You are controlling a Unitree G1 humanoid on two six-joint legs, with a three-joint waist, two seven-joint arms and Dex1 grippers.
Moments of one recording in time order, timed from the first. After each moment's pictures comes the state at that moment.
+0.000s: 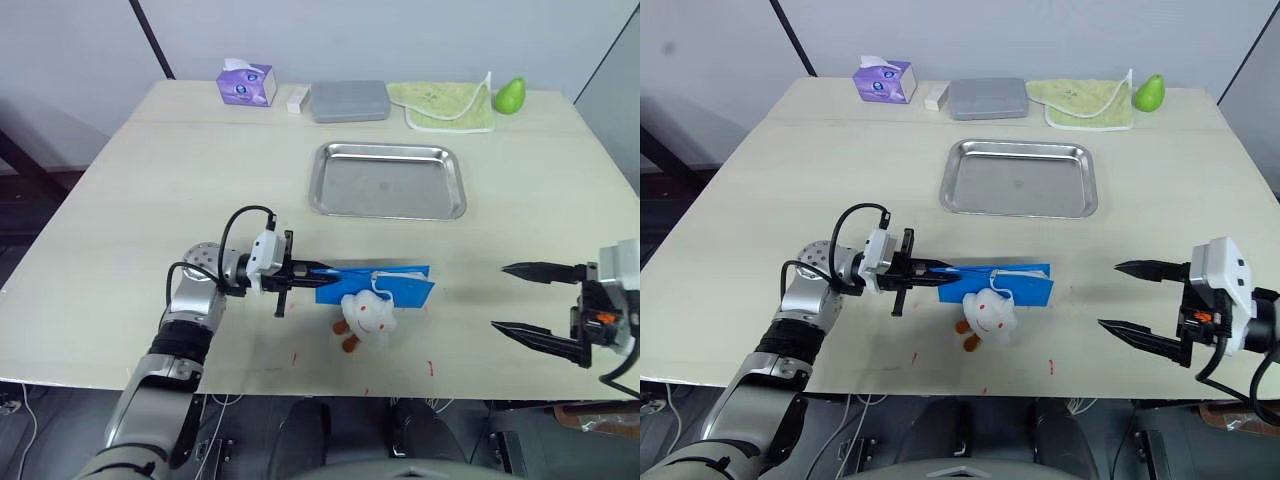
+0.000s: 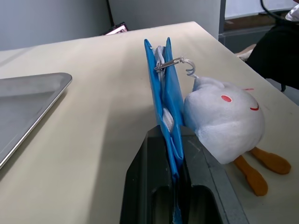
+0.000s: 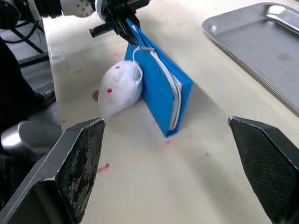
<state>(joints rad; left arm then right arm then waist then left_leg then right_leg) -0.52 0.52 -0.12 0.46 -0.39 -0.27 -1.56 0.22 -0.88 -0.57 -0.60 0.72 0.60 1.20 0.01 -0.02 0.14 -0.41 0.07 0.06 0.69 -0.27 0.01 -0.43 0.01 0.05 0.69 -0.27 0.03</state>
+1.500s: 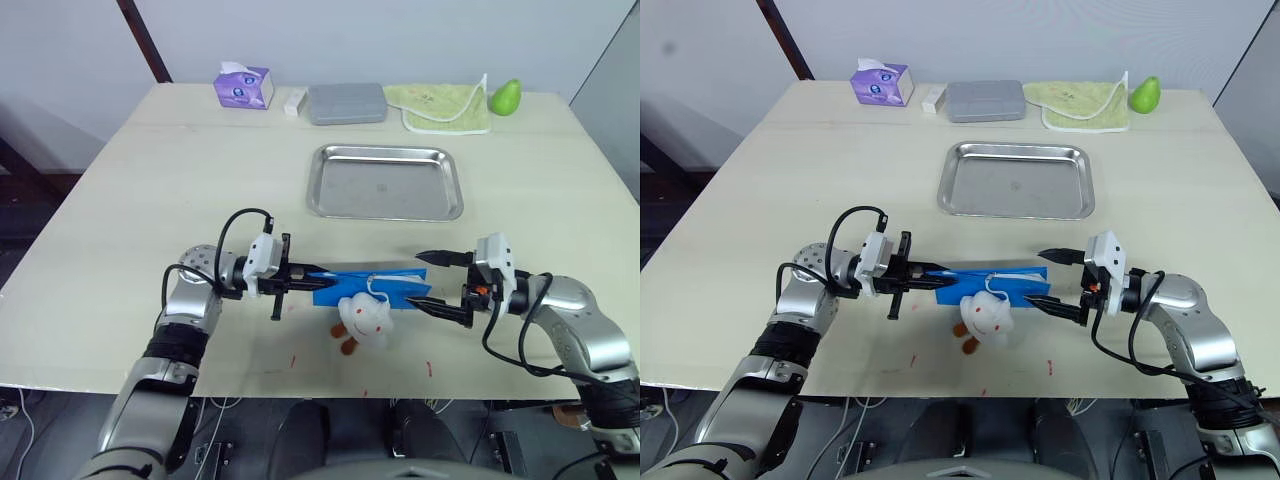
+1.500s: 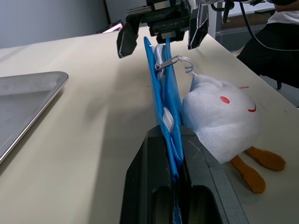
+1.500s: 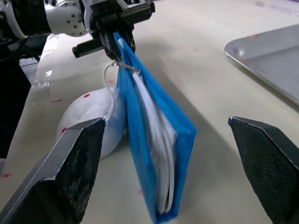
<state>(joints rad) -0.50 0.54 -0.13 0.45 -0.40 -0.27 -1.56 -0.23 -0.55 0.06 -0.15 0.45 0.29 1.11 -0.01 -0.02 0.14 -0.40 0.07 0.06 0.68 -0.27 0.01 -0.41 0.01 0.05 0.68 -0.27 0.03</state>
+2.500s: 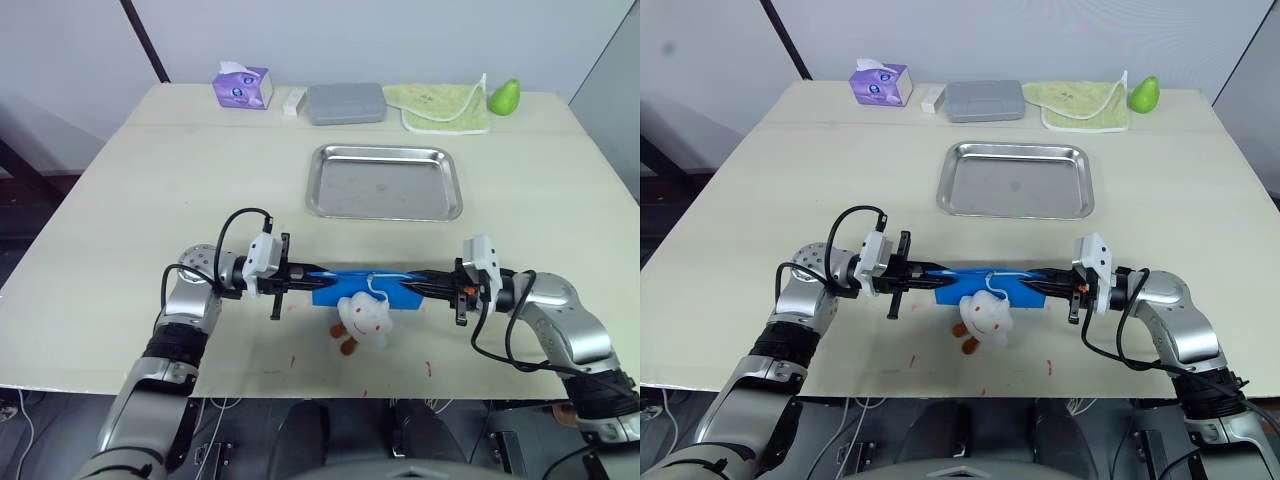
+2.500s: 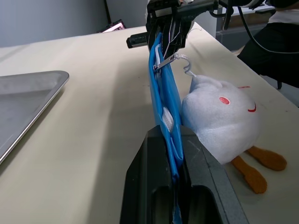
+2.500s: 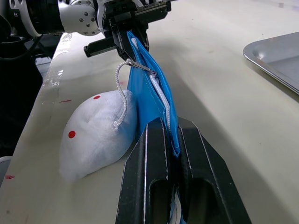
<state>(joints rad) -0.51 0.54 -0.12 0.44 -0.41 -0.22 -1.56 -0.26 -0.53 0.10 -0.10 0.43 0.26 1.14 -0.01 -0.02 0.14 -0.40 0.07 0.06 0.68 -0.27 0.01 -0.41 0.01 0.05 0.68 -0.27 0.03</state>
